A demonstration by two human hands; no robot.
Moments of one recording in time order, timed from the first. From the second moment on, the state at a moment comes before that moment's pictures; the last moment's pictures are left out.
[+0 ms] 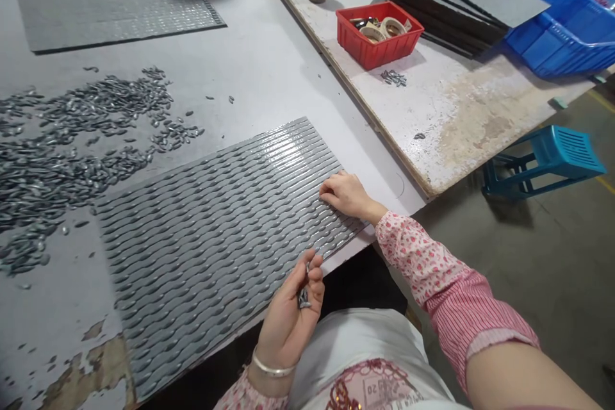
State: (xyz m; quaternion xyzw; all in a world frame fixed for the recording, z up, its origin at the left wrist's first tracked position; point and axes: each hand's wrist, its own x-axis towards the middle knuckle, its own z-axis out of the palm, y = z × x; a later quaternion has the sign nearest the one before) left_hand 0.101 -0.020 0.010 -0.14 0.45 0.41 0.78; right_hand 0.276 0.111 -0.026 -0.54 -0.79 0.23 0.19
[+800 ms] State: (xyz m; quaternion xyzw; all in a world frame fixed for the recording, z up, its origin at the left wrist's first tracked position) left_hand 0.108 -0.023 -0.006 -0.11 0.40 0.47 0.78; right_hand 0.249 0.041 0.008 -0.29 -0.75 0.51 0.32
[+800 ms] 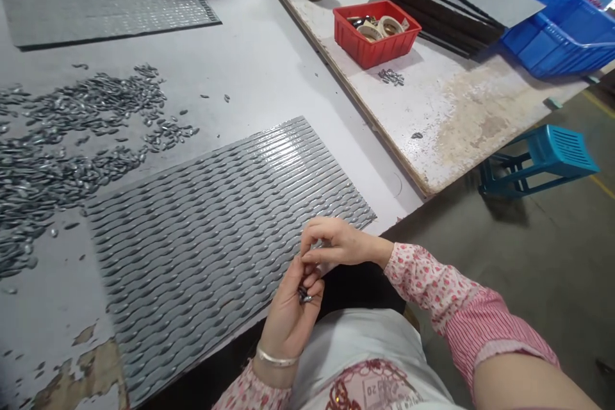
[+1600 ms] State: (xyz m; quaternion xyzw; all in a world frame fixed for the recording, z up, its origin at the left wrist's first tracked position) left_hand 0.108 -0.024 0.002 -0.08 0.42 0.45 0.78; right_hand 0.297 0.116 -0.026 -0.59 -0.78 0.15 0.16
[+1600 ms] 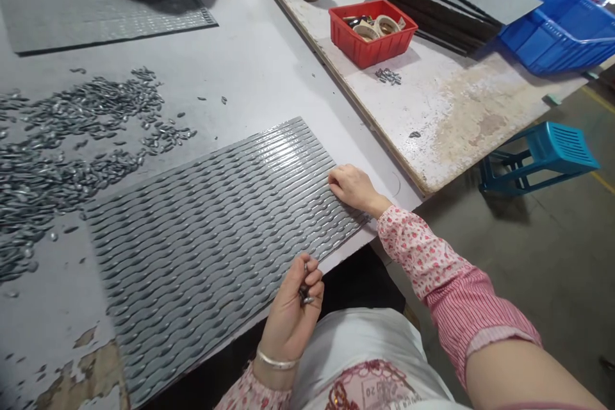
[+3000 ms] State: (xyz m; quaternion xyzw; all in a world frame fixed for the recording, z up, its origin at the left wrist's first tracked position) left_hand 0.103 -0.022 0.002 -0.09 0.44 0.43 0.78; right_hand 0.288 0.071 -0.007 -0.44 -0.70 0.50 0.28
